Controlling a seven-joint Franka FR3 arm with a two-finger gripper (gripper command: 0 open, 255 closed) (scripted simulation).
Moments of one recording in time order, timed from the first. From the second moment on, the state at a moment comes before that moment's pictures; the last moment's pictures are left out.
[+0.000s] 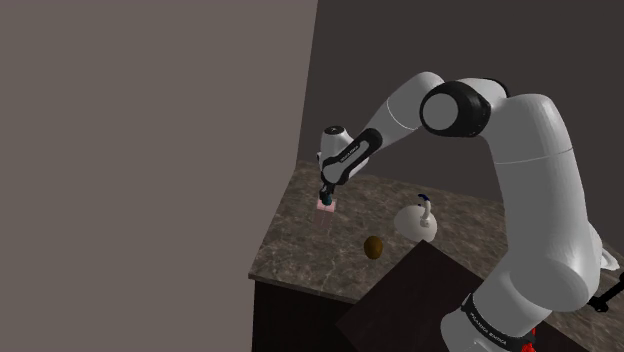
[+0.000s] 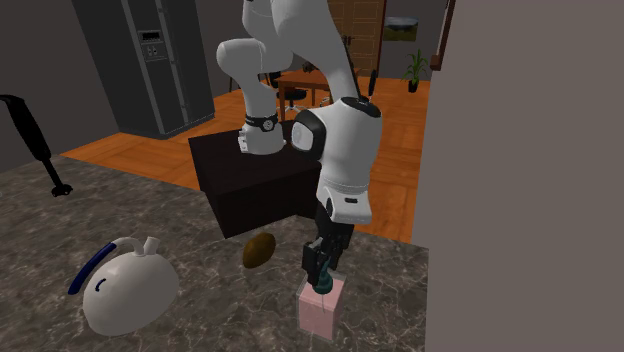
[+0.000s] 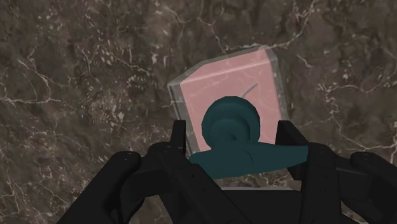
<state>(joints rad) -0.04 0.68 -0.12 -1.88 -0.28 2.62 -0.26</state>
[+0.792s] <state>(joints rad) -0.04 0.65 -0.11 -1.89 -0.28 2.59 -0.27</state>
